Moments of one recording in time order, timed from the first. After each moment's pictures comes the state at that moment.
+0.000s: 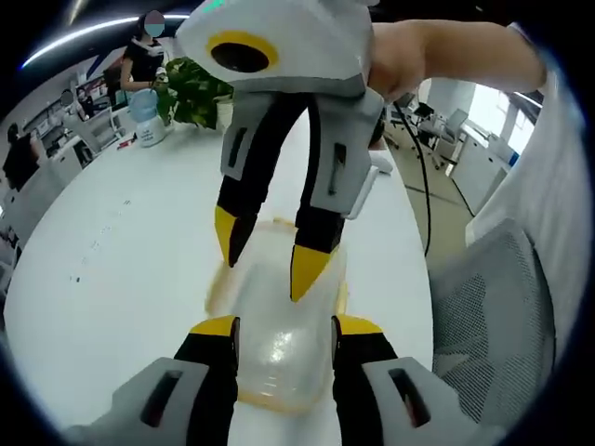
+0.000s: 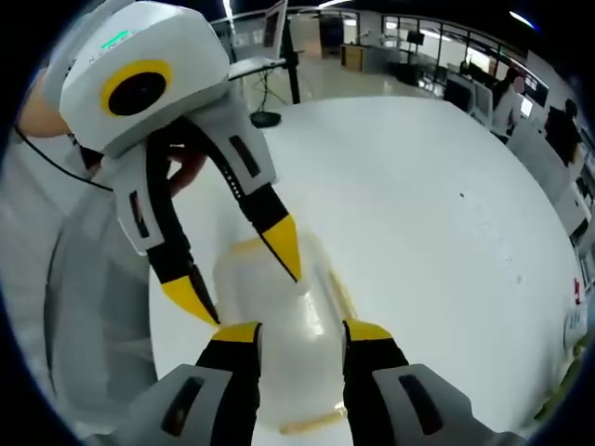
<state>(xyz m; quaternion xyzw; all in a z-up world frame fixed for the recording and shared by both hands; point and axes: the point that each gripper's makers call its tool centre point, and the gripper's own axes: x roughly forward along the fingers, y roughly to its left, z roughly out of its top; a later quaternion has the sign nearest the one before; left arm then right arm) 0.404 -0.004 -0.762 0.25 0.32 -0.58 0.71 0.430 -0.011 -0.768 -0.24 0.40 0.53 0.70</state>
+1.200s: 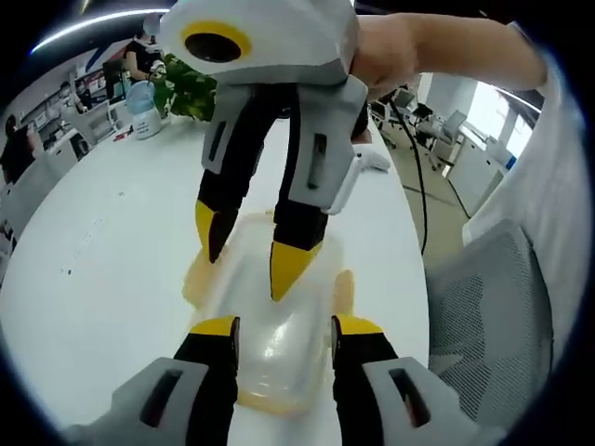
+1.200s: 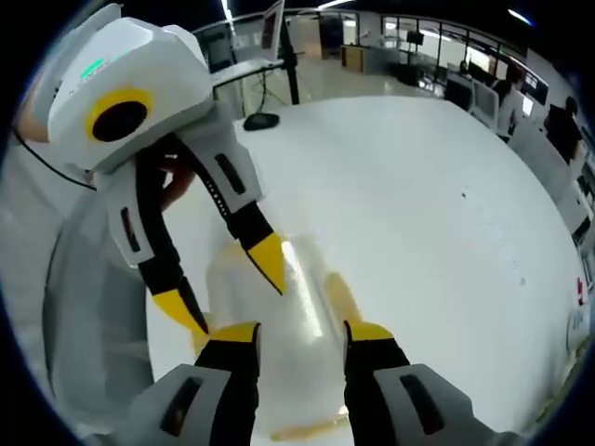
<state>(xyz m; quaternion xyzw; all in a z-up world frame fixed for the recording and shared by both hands) 0.397 -0.005 -0.772 0.24 0.34 -0.59 0.69 0.439 -0.008 -0.773 -0.24 0.40 0.54 0.70</state>
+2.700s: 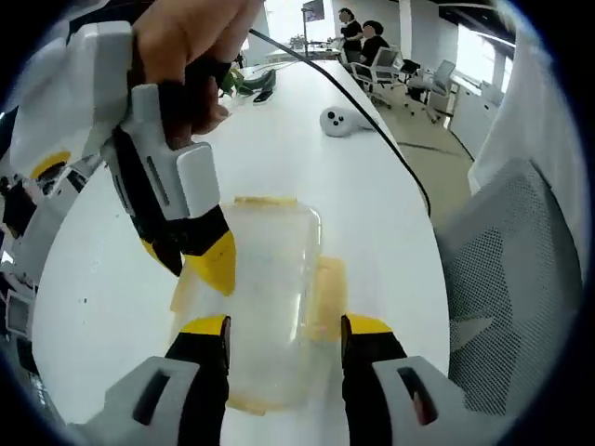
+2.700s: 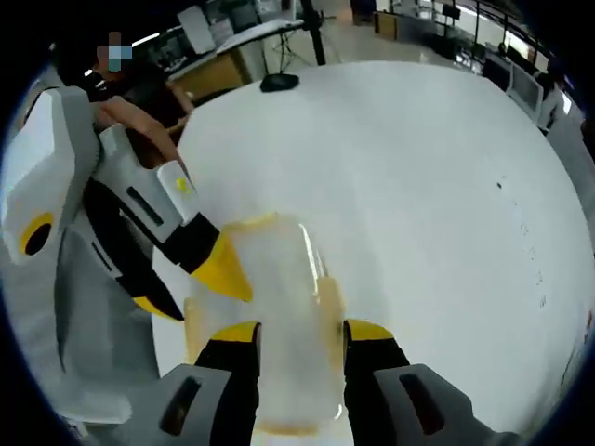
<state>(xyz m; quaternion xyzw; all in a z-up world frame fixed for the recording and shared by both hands) 0.378 -0.008 -0.790 0.36 0.29 -0.57 0.68 0.450 -0.003 -0.796 -0.28 0.47 0.58 0.60</state>
